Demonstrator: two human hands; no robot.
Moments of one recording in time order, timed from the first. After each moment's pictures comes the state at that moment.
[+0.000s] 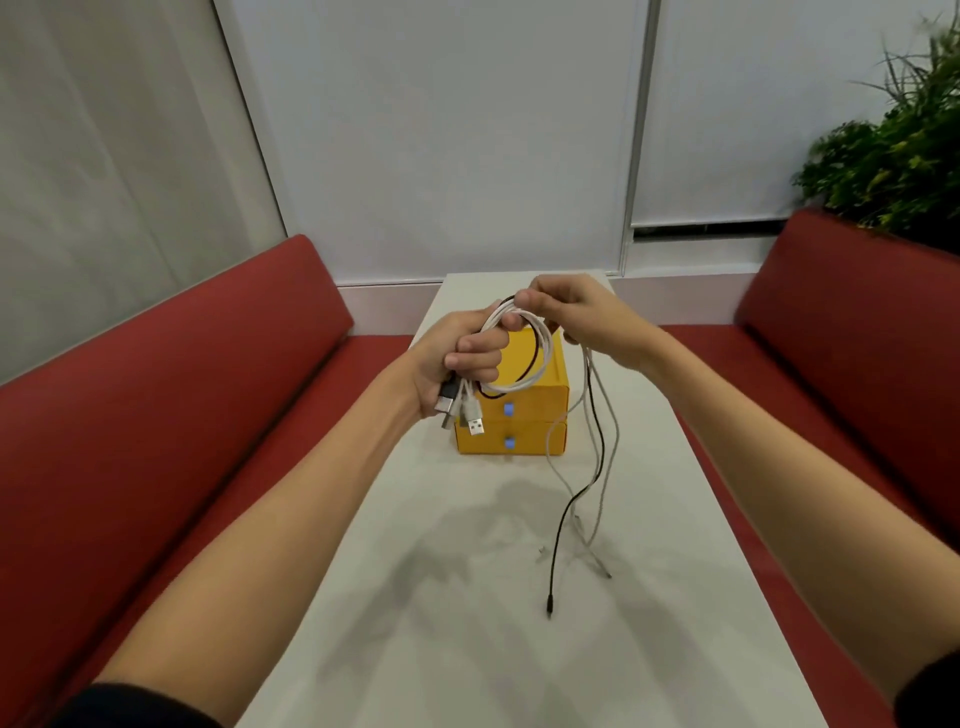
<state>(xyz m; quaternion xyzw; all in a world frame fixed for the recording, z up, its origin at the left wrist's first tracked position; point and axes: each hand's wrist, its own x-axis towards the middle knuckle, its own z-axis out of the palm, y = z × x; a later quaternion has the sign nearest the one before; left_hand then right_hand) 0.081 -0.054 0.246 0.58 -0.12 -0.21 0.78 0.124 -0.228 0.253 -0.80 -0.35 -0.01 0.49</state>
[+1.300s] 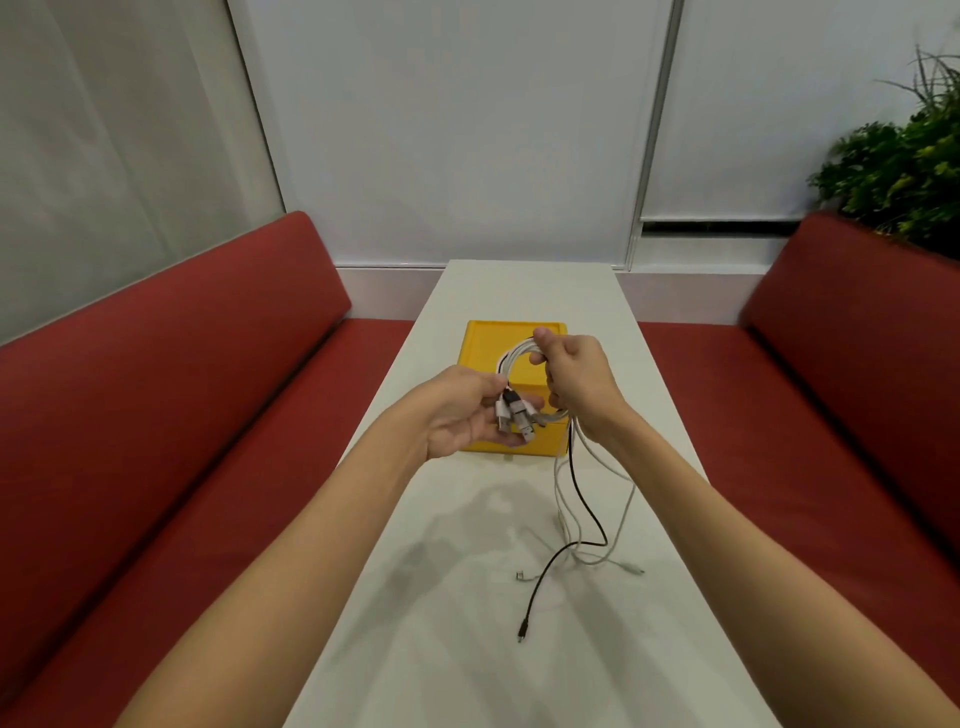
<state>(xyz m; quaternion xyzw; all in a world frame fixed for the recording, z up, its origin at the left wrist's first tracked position) 0.078 -0.058 0.202 0.63 0.09 -0.16 0.75 0.123 -0.193 0.190 -0.77 -0.09 -0.03 0.64</state>
